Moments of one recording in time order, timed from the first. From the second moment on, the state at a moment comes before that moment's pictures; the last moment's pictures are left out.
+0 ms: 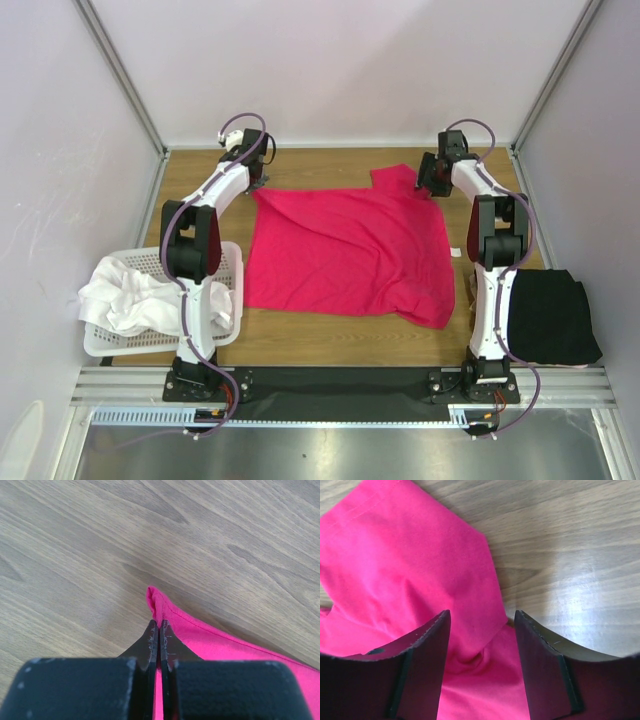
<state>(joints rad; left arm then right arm) -0.22 2.18 1.81 -0.57 -0.46 -0.66 0.05 2.31 1.89 -0.51 -0.05 0.32</state>
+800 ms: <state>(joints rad) -0.22 2.18 1.81 -0.57 -0.46 -0.65 0.05 2.38 2.10 -0.47 -0.05 0.25</state>
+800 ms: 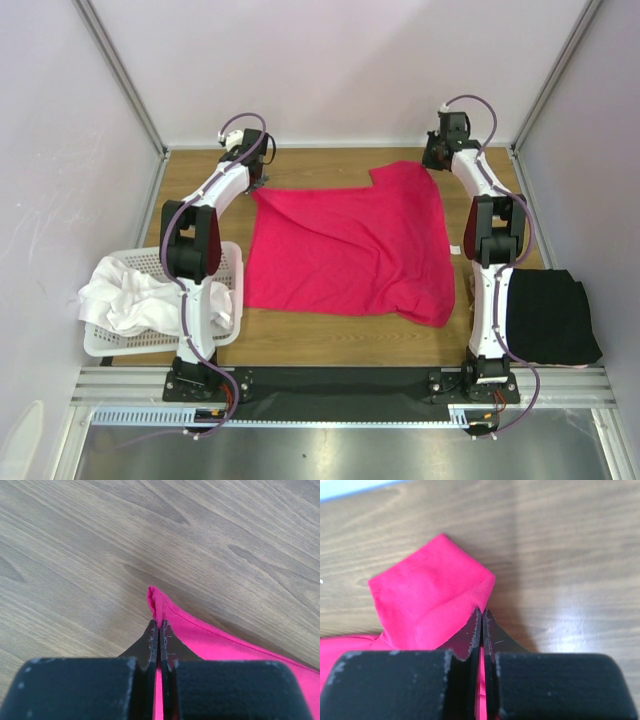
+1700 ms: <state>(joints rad) -0.22 2.18 1.79 -0.55 -0.46 -0.65 0.05 2.21 1.90 -0.62 -0.09 0.32</state>
